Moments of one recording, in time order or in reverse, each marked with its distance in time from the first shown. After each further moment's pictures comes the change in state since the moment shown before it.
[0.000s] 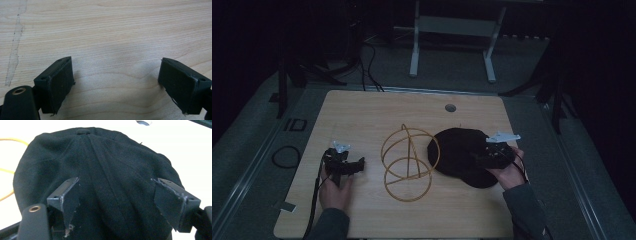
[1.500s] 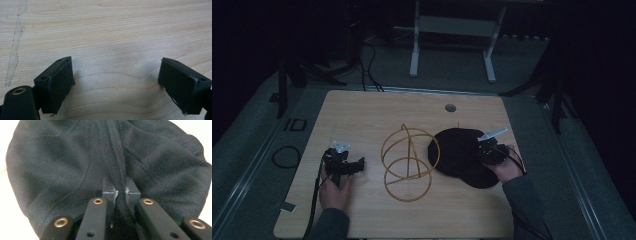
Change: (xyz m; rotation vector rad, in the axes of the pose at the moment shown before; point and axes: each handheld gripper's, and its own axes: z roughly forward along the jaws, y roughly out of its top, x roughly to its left) left arm 0.000 0.000 0.000 0.000 0.000 0.000; right arm -0.007 0.009 0.025 0.212 0.099 -0.079
